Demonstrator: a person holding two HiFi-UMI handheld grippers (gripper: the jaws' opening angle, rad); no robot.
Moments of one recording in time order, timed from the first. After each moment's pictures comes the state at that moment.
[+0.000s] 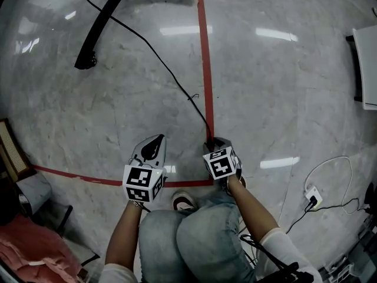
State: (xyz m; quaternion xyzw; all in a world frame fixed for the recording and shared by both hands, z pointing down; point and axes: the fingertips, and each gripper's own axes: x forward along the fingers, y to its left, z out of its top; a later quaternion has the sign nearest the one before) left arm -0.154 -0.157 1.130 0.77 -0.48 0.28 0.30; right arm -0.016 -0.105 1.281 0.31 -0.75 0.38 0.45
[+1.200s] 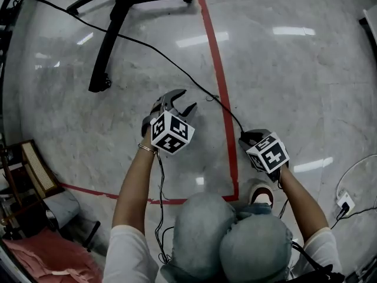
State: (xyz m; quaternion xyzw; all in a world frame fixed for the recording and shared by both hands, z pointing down) left arm -0.122 -0.317 1.213 0.82 -0.29 0.50 0.02; right arm 0.024 -0.176 1.258 0.23 -0.80 0.38 0.40
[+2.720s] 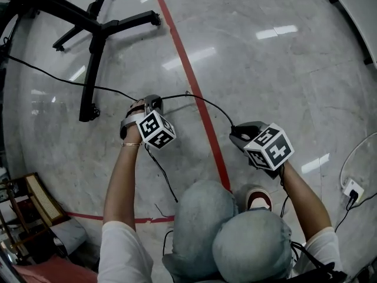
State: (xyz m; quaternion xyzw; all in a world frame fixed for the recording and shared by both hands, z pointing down) left arm -0.141 -0.377 1.232 0.69 -0.26 0.66 -0.16; right arm 0.061 -0.219 1.204 0.28 -0.84 0.36 0.29
